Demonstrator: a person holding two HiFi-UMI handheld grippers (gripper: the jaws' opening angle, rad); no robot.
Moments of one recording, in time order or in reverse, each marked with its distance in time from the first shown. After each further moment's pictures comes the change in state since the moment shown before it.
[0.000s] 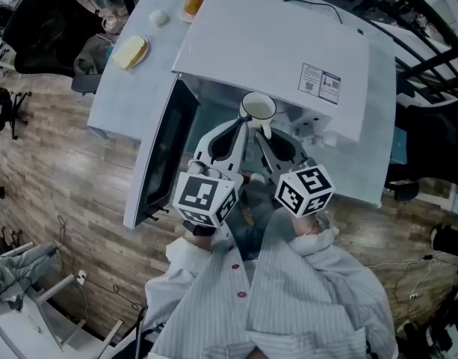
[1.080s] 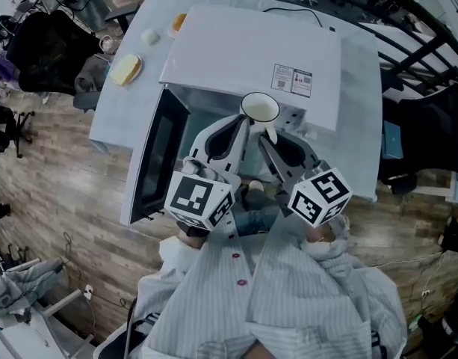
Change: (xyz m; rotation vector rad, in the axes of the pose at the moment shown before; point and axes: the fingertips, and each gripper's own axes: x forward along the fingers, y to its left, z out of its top) left arm 0.003 -0.065 0.060 0.097 -0.088 -0.115; right arm -0.074 0.012 0.062 -0.044 -0.093 0.069
